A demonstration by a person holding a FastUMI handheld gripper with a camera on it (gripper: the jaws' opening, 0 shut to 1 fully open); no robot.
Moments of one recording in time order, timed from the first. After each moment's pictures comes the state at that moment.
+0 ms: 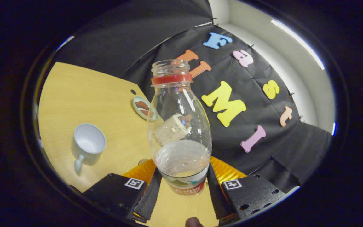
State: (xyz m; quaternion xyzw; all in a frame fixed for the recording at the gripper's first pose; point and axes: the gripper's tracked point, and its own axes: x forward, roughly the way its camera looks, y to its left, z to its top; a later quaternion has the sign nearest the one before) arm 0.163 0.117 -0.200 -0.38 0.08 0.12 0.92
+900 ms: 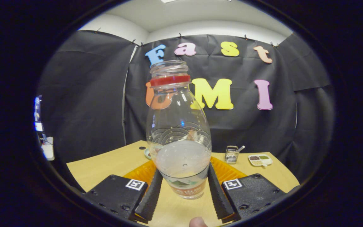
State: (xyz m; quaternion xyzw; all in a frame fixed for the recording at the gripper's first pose) arm 0.201 0.113 -0.145 0.00 0.08 0.19 0.98
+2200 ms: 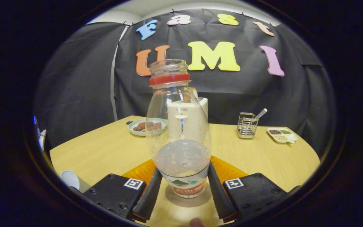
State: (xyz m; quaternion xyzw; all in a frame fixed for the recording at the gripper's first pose) arm 0.318 0.127 -0.325 0.00 0.18 0.19 0.97
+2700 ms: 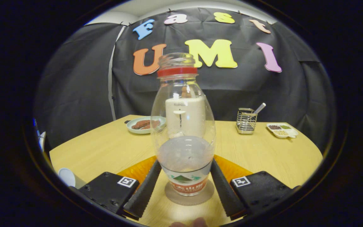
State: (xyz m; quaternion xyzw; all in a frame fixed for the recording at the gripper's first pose) arm 0.316 0.122 -0.336 0.01 0.19 0.17 0.97
